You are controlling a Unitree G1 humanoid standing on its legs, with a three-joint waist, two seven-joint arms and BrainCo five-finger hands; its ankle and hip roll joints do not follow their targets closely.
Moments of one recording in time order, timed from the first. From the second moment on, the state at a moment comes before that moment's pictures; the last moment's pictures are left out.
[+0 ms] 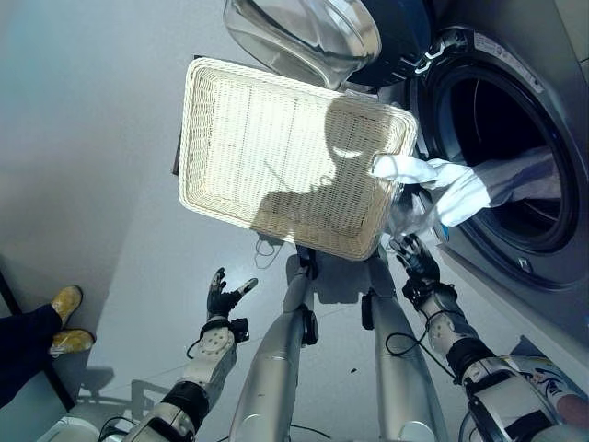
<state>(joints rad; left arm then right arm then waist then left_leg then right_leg) -0.27 0.27 -0.41 0.81 -0.52 -0.26 0.45 -0.50 -0.30 0.20 0.99 1.07 -0.17 0.11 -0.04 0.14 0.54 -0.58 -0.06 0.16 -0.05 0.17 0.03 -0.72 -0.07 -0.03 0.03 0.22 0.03</state>
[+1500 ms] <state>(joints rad) -0.33 0.24 -0.50 0.76 -0.52 -0.24 0.55 -0.79 -0.31 -0.04 1.04 1.73 -0.35 -0.12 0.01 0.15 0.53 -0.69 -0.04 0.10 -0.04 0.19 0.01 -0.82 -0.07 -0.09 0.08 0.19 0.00</state>
